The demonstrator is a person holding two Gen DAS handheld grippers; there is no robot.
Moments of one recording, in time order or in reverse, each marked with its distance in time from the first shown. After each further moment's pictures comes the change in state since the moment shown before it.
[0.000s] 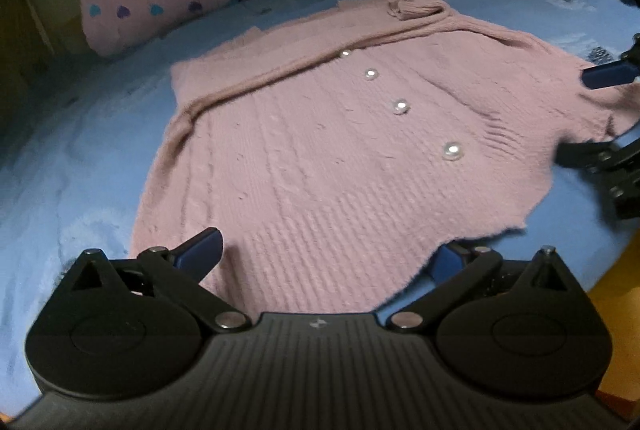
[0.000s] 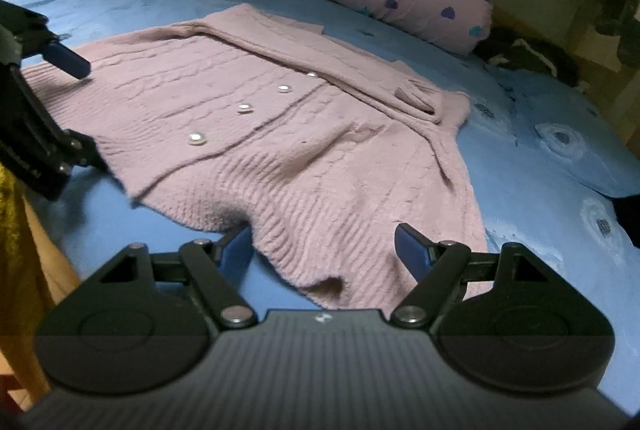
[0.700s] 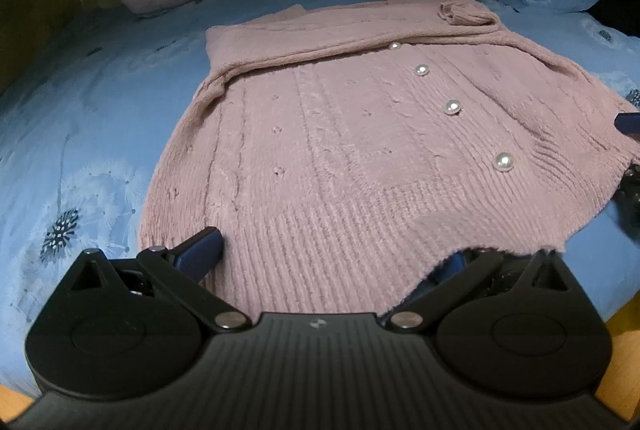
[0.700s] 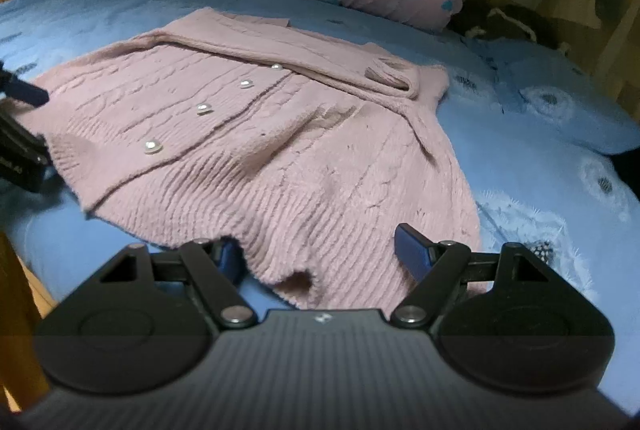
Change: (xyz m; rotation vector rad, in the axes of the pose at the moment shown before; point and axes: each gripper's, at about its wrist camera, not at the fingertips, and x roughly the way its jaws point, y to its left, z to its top) left arm 0.016 0.024 -0.008 -0.186 0.032 0.001; right arm 0.014 -0.021 -0.008 0.139 0.009 -0.009
